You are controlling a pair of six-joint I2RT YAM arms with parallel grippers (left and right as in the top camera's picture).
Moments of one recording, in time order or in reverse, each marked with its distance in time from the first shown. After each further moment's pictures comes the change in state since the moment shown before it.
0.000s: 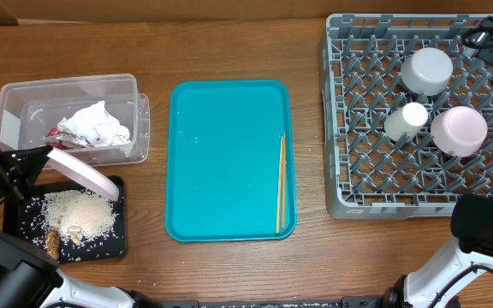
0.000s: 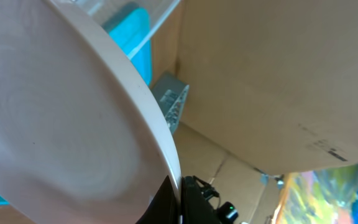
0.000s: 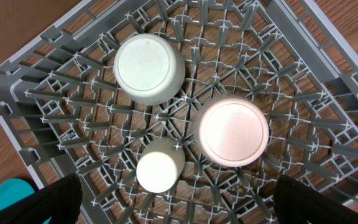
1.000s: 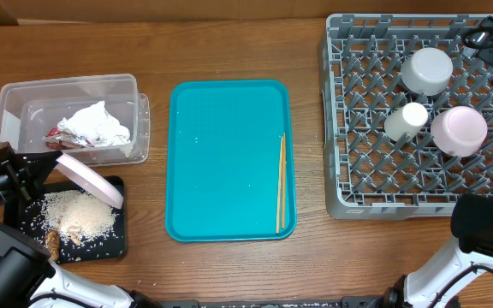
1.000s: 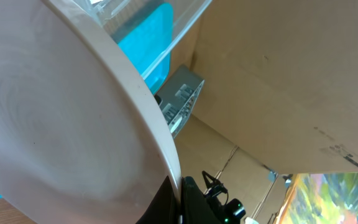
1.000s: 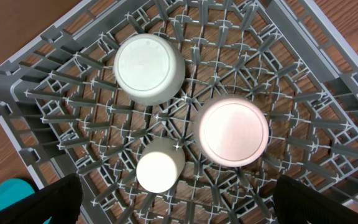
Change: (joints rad) left arm -0.025 0.091 0.002 0.000 -0.047 0.037; right arm 0.000 0.000 0.000 0.000 0.000 0.000
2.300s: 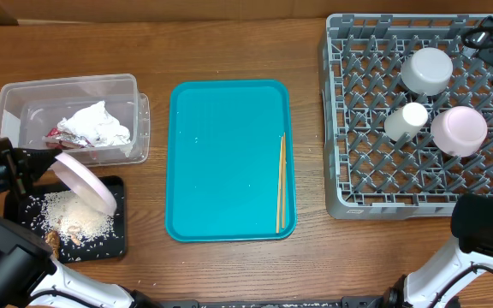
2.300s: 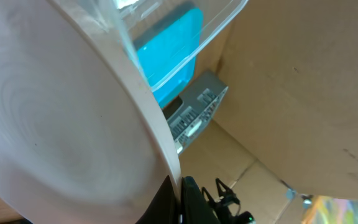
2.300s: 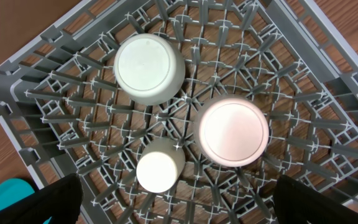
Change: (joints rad) left arm -0.037 0.017 0.092 0.000 -0.119 -0.143; right arm 0.000 0.000 0.000 0.000 0.000 0.000
